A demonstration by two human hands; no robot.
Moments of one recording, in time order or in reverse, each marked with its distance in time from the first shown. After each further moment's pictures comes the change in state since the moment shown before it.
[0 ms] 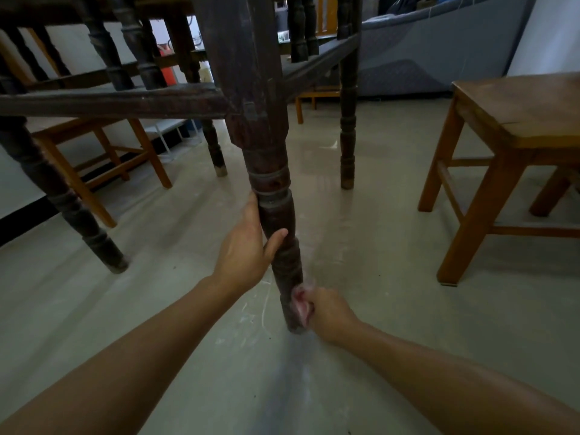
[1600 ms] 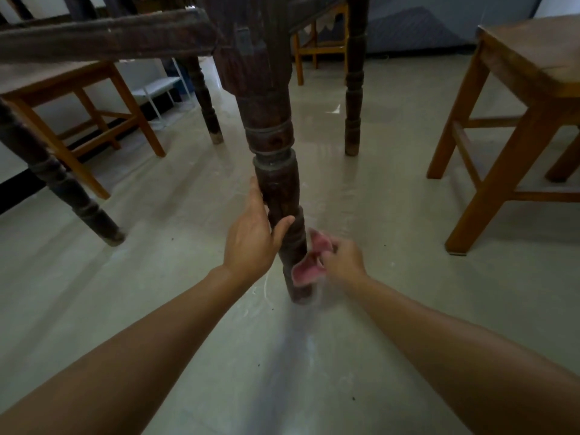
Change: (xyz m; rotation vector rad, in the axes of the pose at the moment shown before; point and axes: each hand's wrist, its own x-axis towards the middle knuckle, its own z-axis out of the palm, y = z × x) left_hand -0.015 -0.025 0.037 0.008 0.008 -0.059; right_hand 0.037 0.019 0.002 0.591 0.203 0.357
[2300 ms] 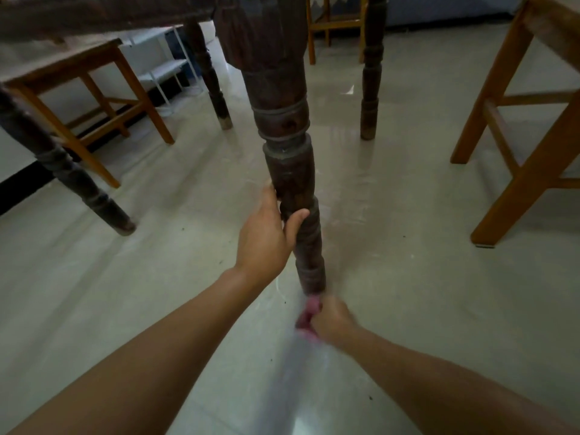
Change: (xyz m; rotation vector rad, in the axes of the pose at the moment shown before) left_hand -0.001 -0.013 0.011 -0.058 -0.014 -0.009; right_hand -0.044 0.053 0.064 -0.150 -0.245 0.354
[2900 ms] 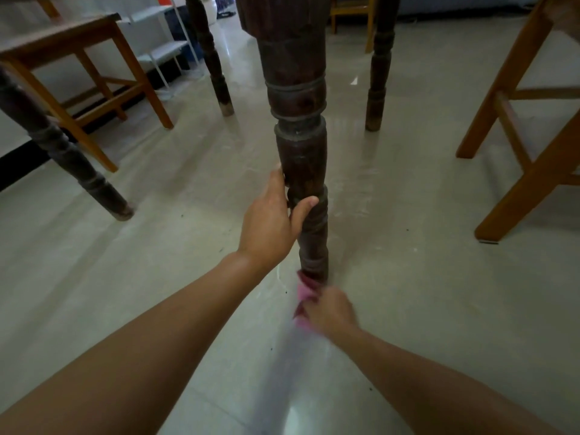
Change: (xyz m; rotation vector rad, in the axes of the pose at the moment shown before) left_hand 0.004 -0.006 -0.002 -0.020 -0.022 0.031; right_hand 0.018 0.022 0.013 0.012 0.064 -0.021
